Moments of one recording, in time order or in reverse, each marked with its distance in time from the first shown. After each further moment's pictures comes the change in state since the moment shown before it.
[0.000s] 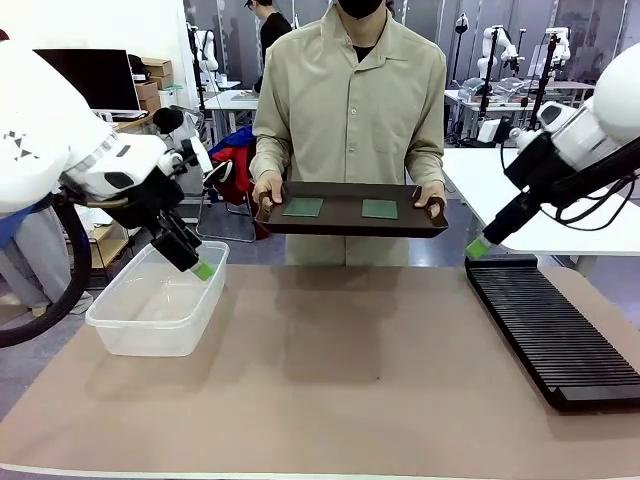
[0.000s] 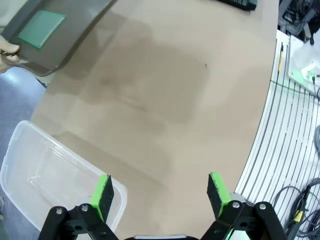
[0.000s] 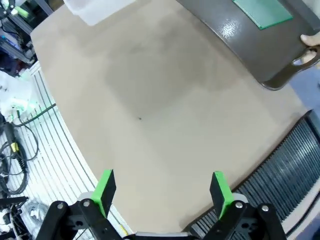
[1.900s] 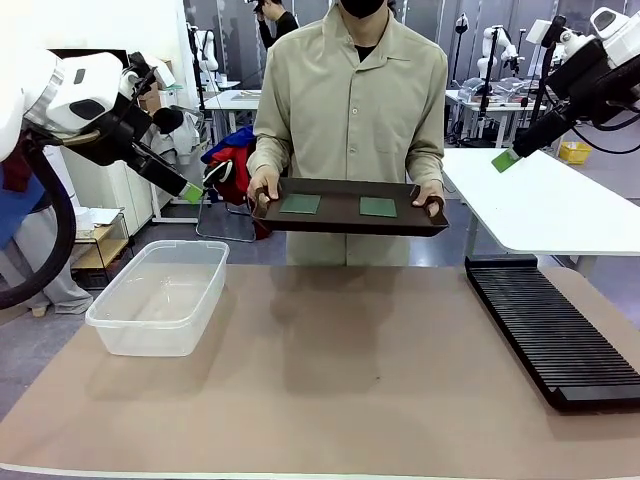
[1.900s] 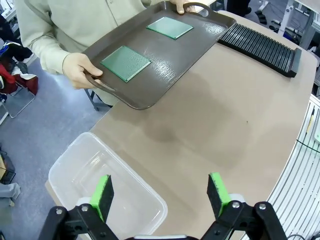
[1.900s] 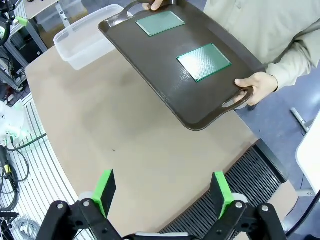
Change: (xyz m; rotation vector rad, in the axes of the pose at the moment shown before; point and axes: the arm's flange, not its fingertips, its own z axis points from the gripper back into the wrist) left arm 0.022 0.024 0.076 0.237 -0.192 0.139; right arm 0.042 -0.042 0.089 -0.080 -0.163 0.024
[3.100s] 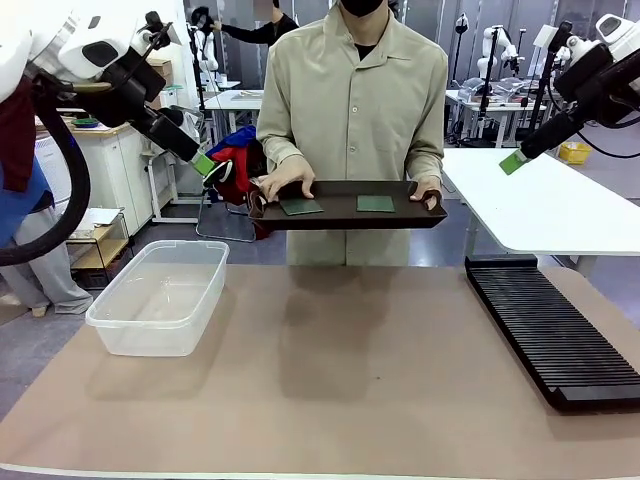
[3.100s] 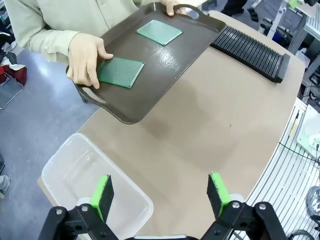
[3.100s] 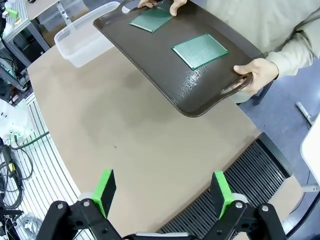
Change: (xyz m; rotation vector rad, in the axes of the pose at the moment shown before) left arm 0.051 0.001 0.017 -0.061 0.067 0.044; right arm -0.007 -0.017 0.000 0.028 0.018 -0.030
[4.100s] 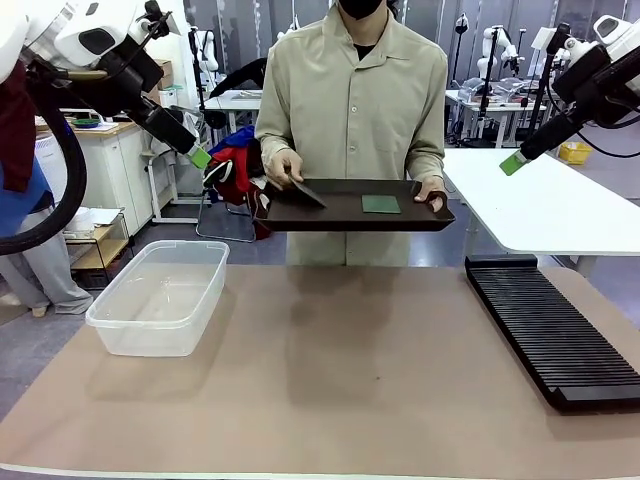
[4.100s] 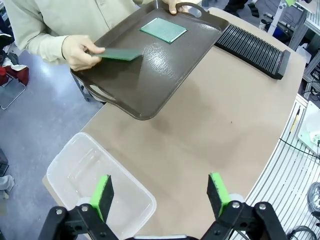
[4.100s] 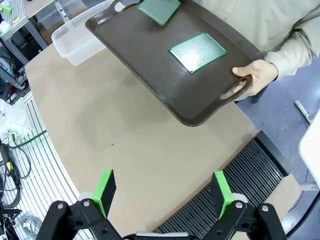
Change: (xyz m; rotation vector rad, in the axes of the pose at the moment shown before) left arm 0.007 -0.001 0.009 0.009 0.012 -0.017; right arm 0.001 -0.003 -0.002 -0.009 0.012 0.003
